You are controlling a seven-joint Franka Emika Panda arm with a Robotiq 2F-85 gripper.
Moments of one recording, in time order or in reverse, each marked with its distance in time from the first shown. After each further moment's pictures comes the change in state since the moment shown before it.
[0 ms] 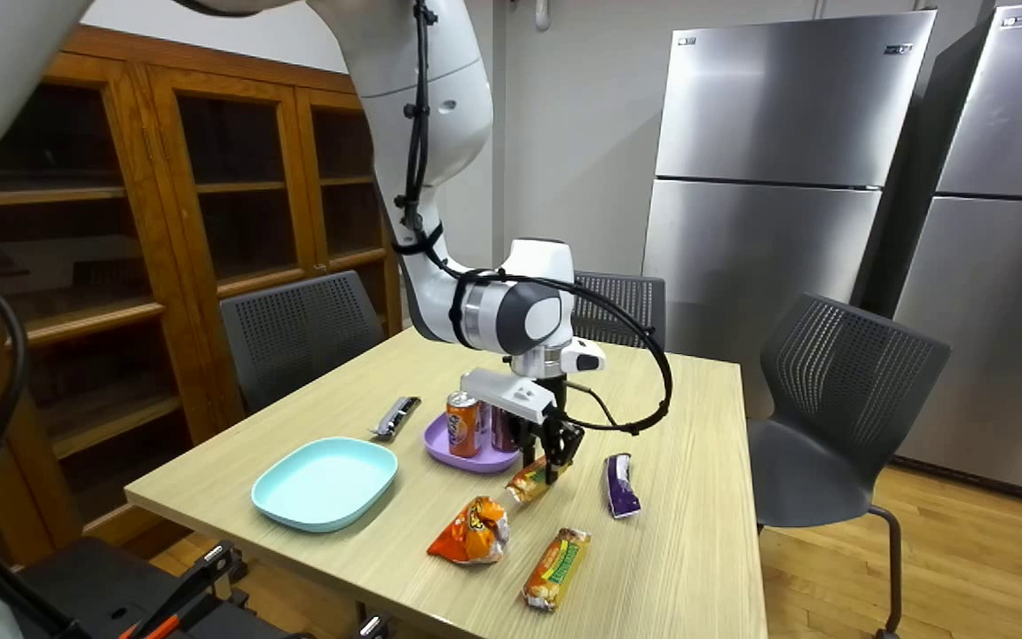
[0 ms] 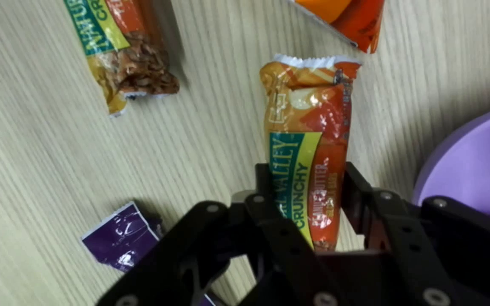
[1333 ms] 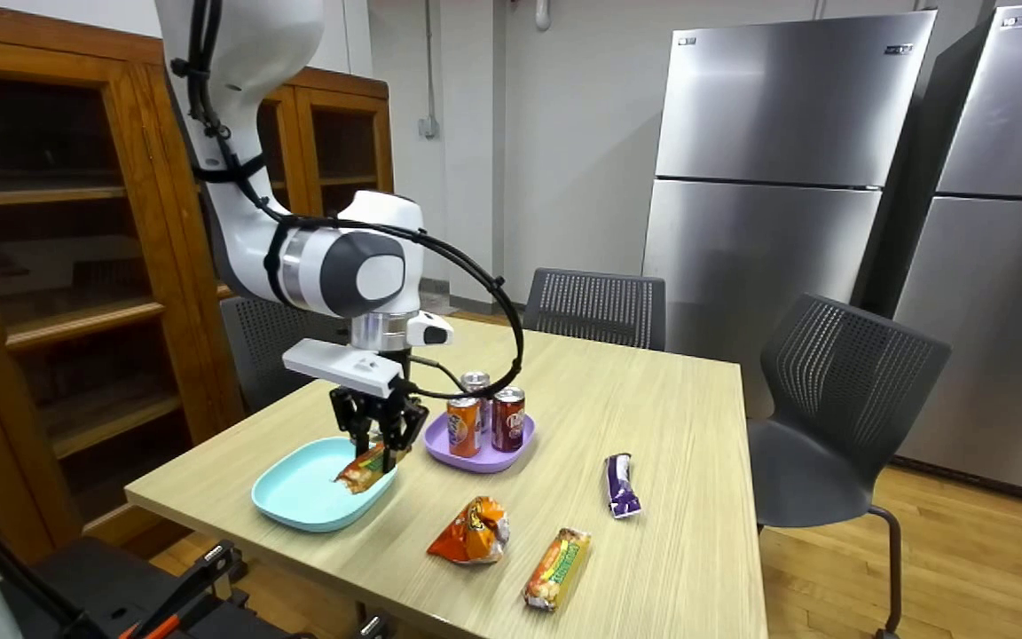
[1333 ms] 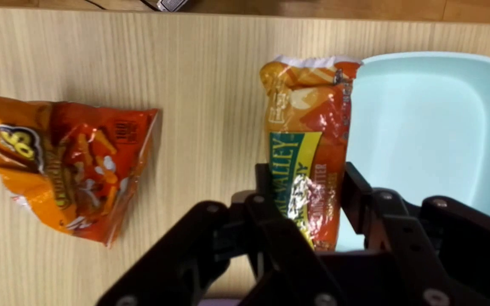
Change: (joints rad) arm 0.091 -0.387 0.233 -0.486 0.070 0.000 -0.130
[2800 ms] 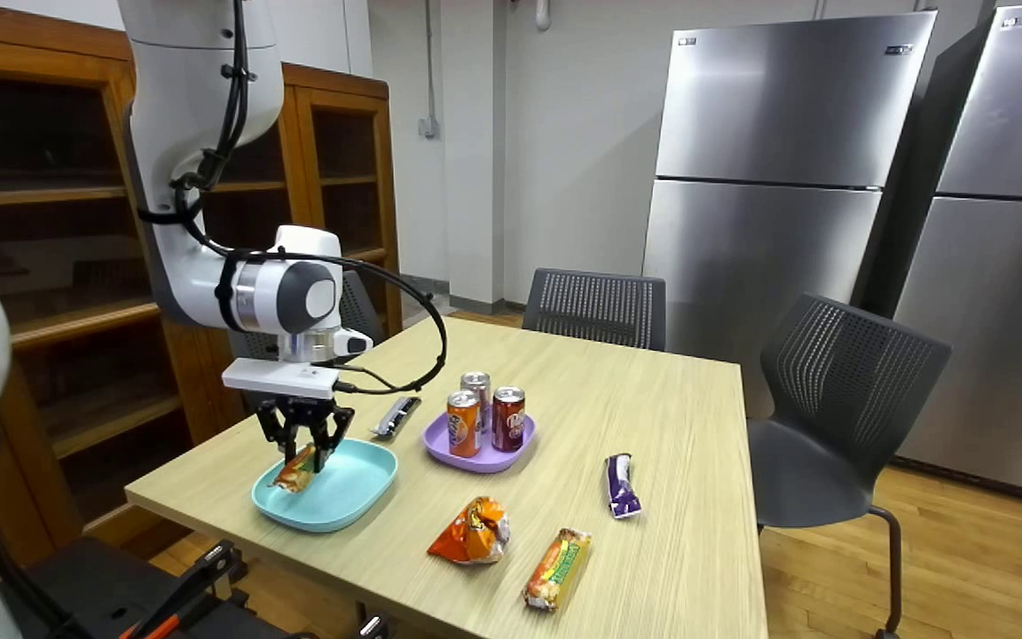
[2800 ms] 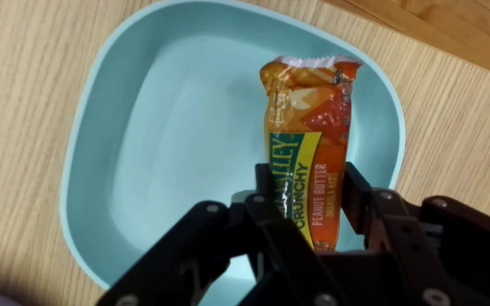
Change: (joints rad) arm 0.241 0.236 0.043 0.198 -0.071 0.000 0.023
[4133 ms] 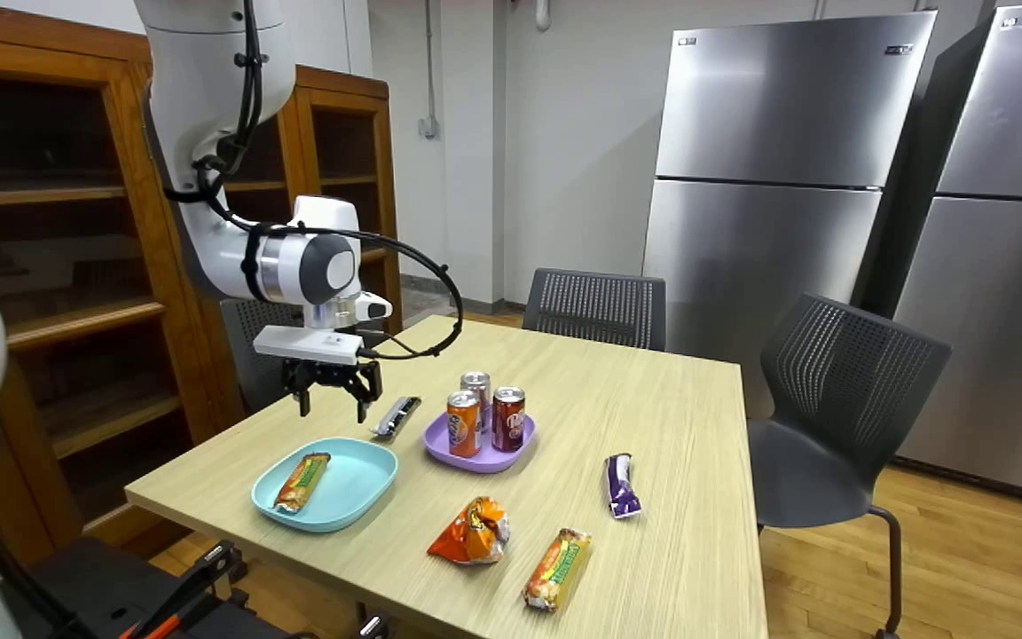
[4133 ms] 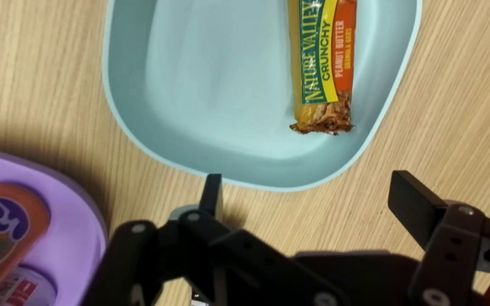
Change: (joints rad) arm -0.019 -0.024 -0.011 0.094 -0.001 0.011 -0.002
